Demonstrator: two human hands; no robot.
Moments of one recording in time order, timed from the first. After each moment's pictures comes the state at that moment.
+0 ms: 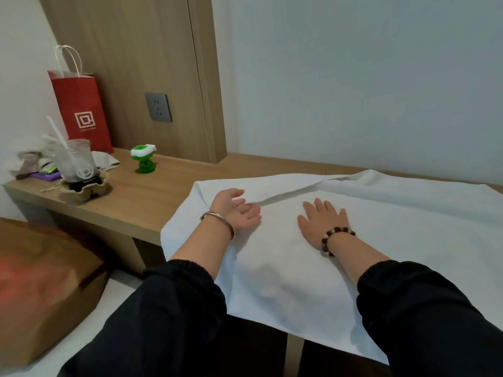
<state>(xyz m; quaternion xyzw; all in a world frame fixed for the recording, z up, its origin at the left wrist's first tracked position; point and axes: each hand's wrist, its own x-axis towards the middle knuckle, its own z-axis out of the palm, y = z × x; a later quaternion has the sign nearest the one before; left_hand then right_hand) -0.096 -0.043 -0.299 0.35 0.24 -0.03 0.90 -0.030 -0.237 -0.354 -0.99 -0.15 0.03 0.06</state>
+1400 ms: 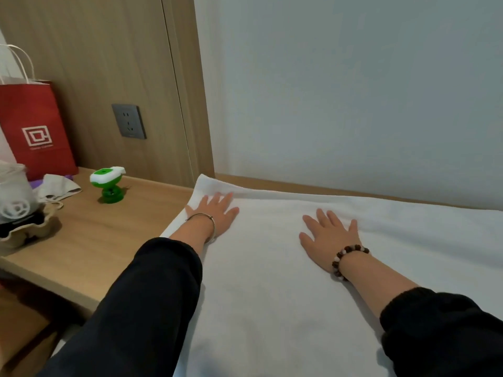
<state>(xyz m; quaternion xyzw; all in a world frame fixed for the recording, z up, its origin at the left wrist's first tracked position) 0.078 0.057 -0.351 0.99 0.13 -0.03 0.04 0.078 -0.221 -0.364 -0.99 -0.17 0.01 0.01</state>
